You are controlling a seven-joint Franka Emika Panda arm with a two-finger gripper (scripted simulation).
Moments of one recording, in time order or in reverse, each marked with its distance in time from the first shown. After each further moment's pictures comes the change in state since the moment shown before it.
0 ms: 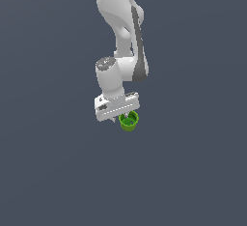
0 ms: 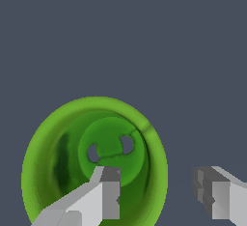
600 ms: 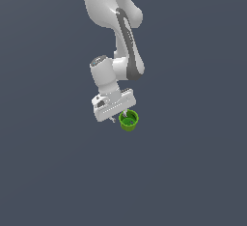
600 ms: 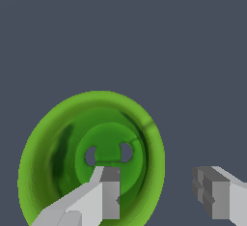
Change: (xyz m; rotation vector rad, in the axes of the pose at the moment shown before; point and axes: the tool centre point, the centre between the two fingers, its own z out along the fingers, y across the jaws) arm -0.005 0.003 0.001 0.036 0.211 -0.167
